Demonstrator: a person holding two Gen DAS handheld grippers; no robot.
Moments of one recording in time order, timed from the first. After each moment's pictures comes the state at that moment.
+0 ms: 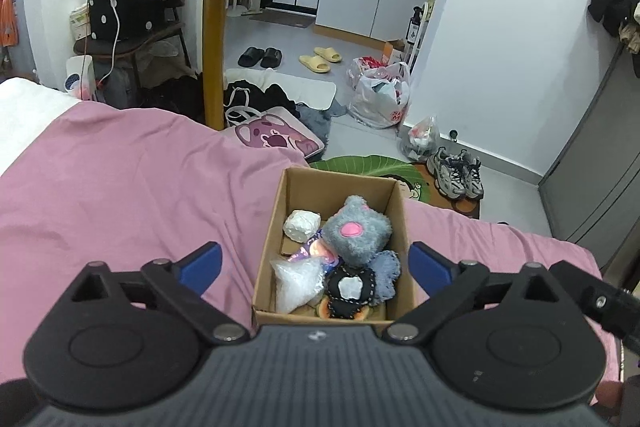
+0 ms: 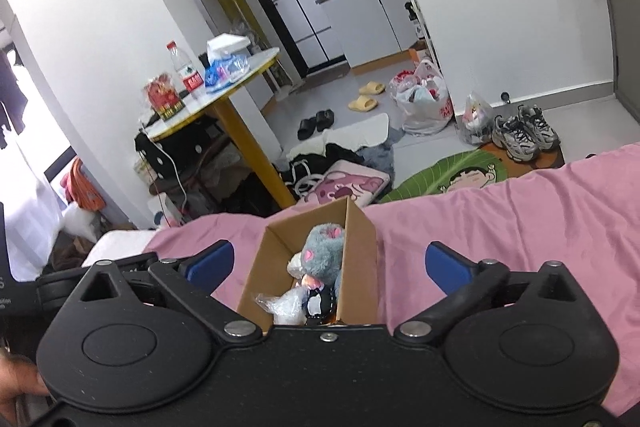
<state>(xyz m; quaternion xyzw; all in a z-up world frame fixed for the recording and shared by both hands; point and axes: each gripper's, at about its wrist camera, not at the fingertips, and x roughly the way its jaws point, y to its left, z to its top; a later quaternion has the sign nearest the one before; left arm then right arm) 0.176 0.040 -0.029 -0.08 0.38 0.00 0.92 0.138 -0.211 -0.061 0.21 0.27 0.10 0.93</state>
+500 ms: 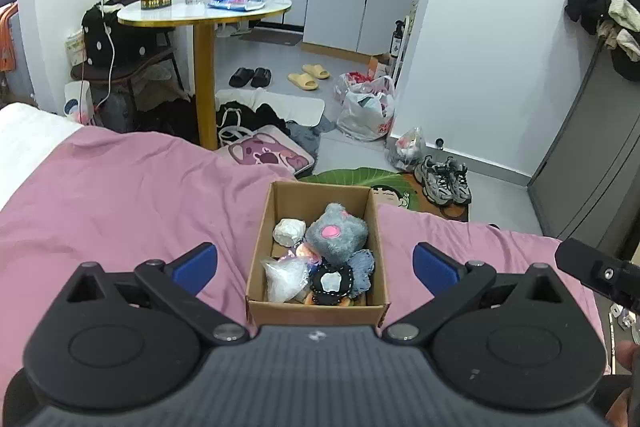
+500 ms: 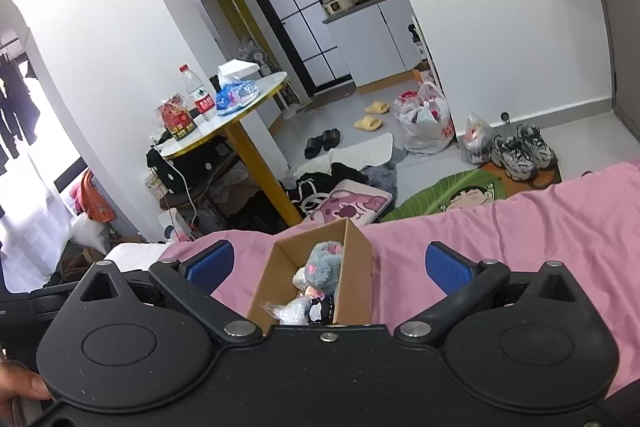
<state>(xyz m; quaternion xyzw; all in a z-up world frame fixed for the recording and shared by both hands) 0.138 0.023 0.007 -0.06 0.35 -0.01 0.93 0.107 -0.232 -0.033 0.20 0.25 0.11 0.94</state>
